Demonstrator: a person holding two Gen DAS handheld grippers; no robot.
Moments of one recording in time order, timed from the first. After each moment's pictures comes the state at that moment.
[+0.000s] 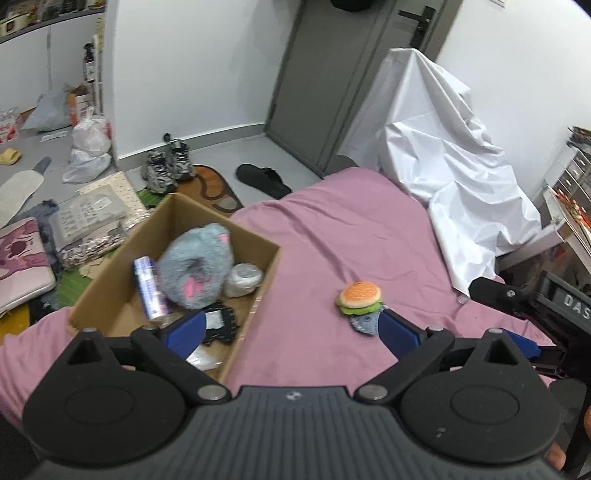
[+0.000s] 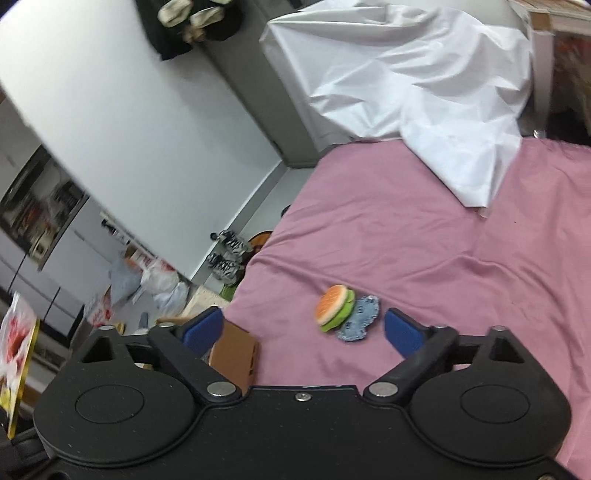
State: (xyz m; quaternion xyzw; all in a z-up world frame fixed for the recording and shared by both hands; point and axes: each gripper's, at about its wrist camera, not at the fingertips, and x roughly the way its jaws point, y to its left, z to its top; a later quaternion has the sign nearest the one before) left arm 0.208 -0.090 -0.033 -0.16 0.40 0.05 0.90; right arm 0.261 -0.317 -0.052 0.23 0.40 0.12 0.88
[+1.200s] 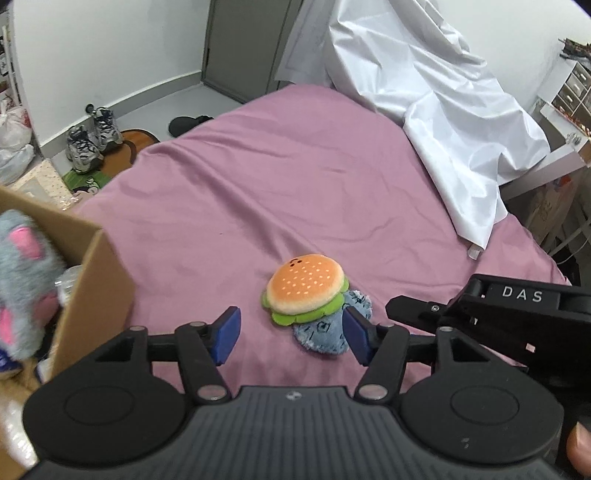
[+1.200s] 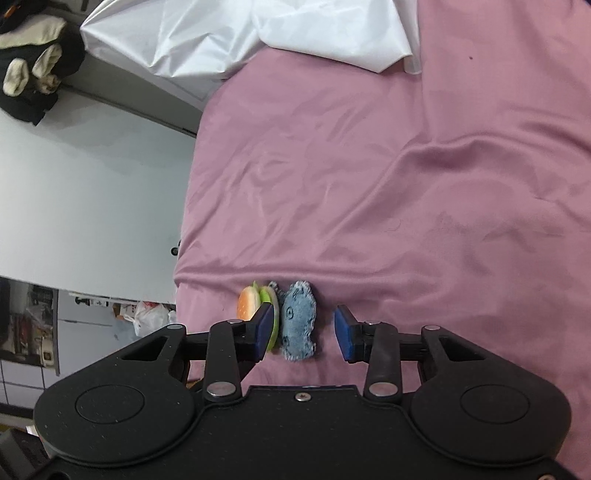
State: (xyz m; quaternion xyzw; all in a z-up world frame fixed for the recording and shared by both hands) left arm 0.342 -0.166 -0.154 -0.12 0.47 -0.03 0.87; right arm 0.341 -0.353 -0.191 0.43 0.49 0.03 0.76
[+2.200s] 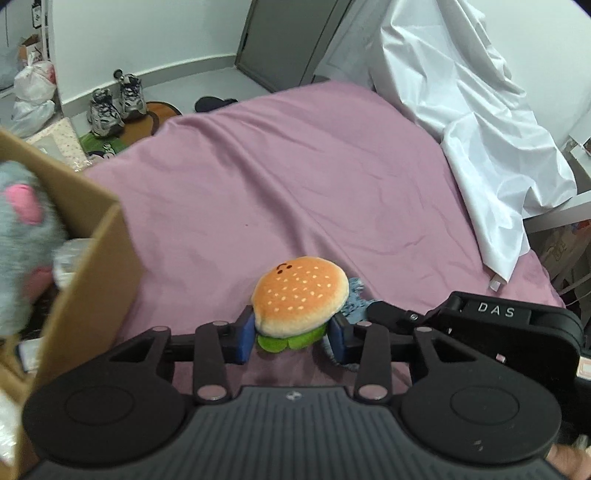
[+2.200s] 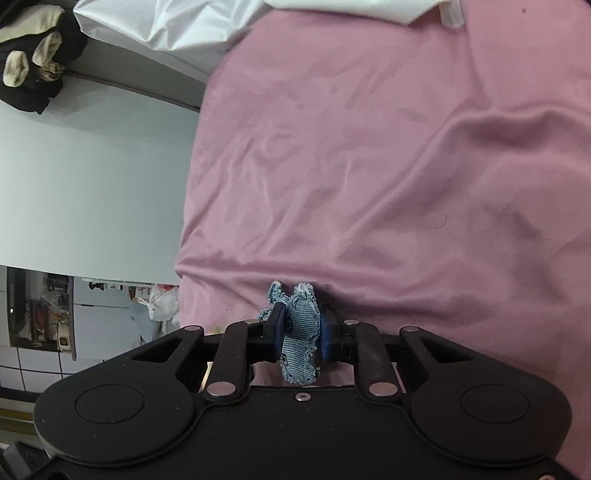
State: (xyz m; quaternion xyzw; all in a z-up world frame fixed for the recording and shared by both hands) left arm 0.346 -0.144 -0.166 -0.18 0.48 0.02 0.86; right arm 0.372 -0.344 -0.220 0.44 0.50 0.08 0.74
